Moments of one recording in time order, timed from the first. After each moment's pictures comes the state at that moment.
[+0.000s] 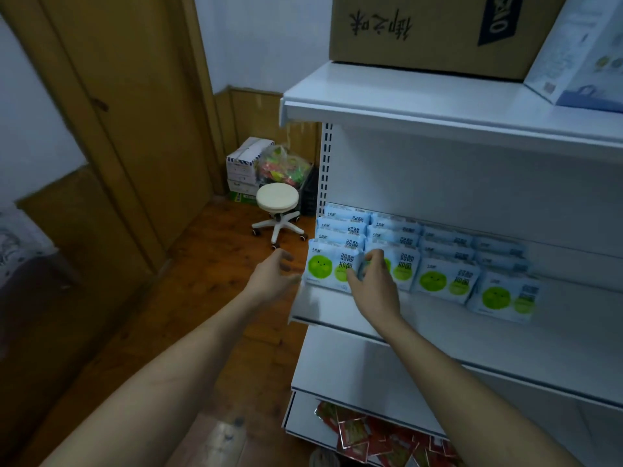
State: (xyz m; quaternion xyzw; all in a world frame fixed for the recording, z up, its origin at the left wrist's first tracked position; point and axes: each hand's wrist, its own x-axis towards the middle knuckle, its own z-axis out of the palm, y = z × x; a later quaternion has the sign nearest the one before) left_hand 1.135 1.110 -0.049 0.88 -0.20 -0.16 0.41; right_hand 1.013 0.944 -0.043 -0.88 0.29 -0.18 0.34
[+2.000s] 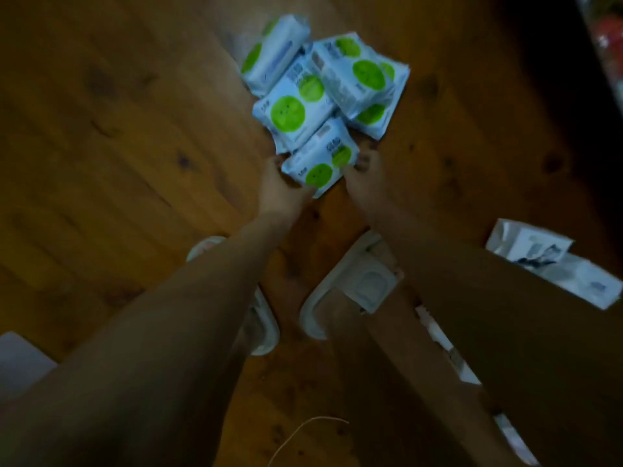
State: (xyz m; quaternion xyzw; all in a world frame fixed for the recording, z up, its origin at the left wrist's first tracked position) left_hand 0.627 1.316 -0.896 0.73 0.37 -0.25 0.52; right_hand 0.658 1.177 -0.903 -0.83 0.24 0.24 0.44
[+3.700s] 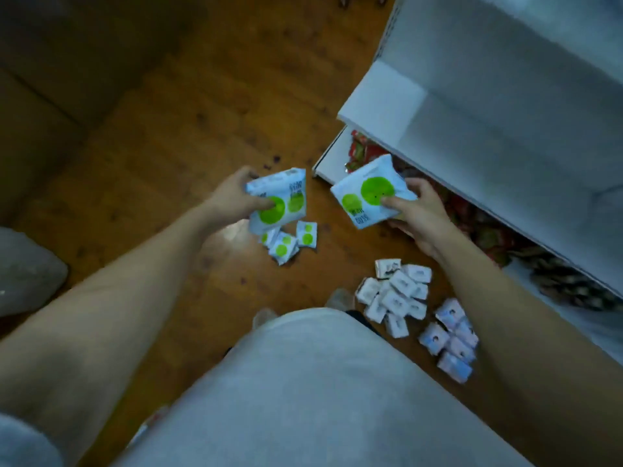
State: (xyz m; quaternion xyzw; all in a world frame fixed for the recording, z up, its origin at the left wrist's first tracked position) left_hand 0.741 1.410 -0.240 0.83 0.03 -0.32 0.45; right_hand 0.659 1.111 -0.206 -0.69 0.37 0.11 0.62
